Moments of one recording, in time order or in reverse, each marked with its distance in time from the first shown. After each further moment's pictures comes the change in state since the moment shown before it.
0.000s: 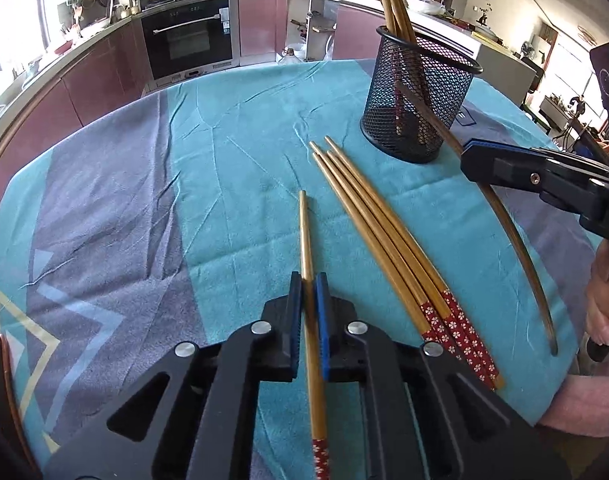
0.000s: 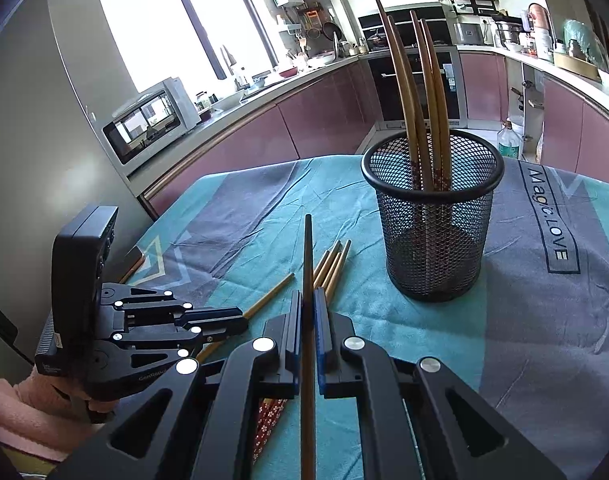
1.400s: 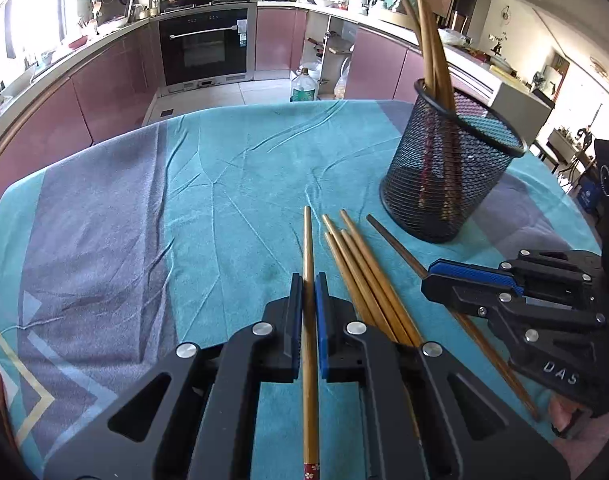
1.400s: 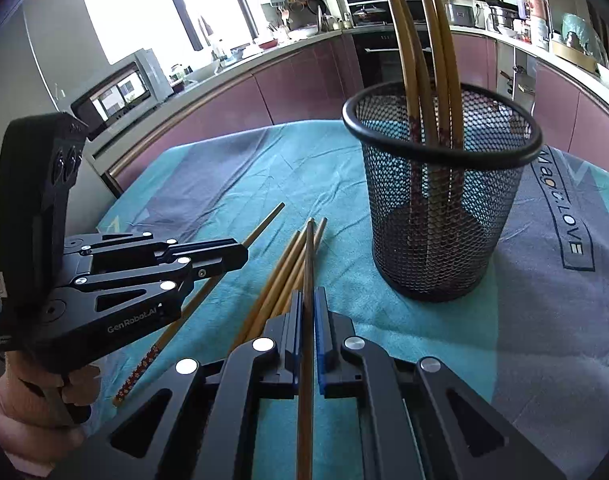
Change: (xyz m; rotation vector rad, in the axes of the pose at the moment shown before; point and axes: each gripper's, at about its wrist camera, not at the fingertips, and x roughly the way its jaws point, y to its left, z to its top) left arm 0.025 0.014 0.053 -0.085 -0.073 -0.011; right arm 0.044 -0.009 -0.005 -0.001 0.096 -0.079
